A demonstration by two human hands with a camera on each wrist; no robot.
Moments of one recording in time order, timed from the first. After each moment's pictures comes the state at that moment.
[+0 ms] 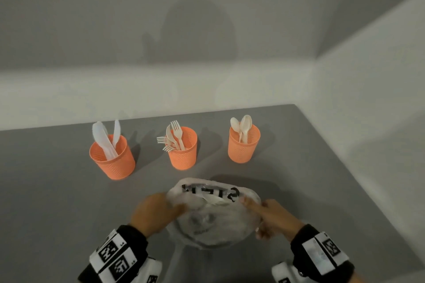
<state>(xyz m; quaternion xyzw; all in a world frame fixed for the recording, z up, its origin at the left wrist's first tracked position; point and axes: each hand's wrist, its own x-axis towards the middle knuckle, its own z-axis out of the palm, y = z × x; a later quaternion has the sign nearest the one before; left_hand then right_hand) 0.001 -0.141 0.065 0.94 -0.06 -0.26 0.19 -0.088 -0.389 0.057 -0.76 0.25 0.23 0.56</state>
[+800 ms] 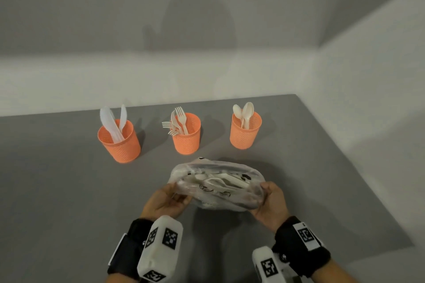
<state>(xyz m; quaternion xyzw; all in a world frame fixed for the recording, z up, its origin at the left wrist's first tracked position) -0.020 -0.149 0.043 0.32 0.35 -0.29 0.83 -0.095 -0.361 0.037 -0.31 0.30 0.01 0.90</state>
